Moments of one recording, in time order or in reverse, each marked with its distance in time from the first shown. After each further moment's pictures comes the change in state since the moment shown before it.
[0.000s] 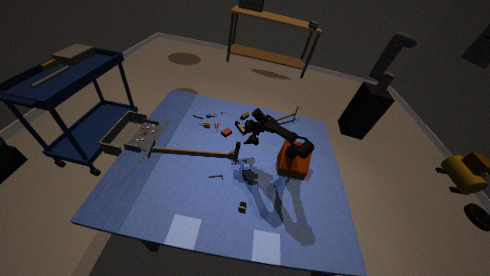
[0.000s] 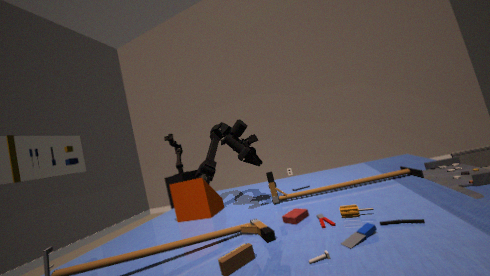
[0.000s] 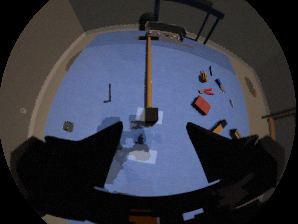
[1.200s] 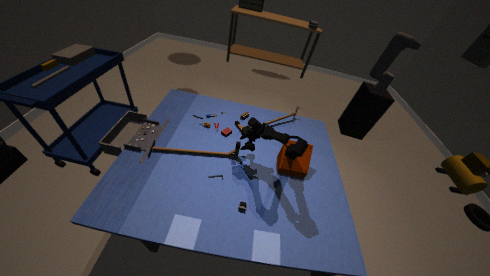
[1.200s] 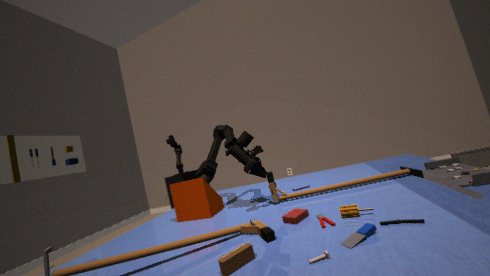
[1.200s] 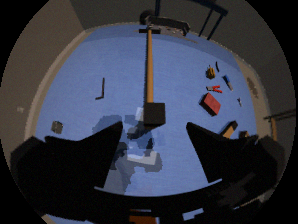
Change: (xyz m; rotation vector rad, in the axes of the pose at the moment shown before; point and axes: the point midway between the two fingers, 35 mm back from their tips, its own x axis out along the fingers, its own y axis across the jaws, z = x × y) arm 0.053 0.000 -0.025 -0.008 -0.003 0.003
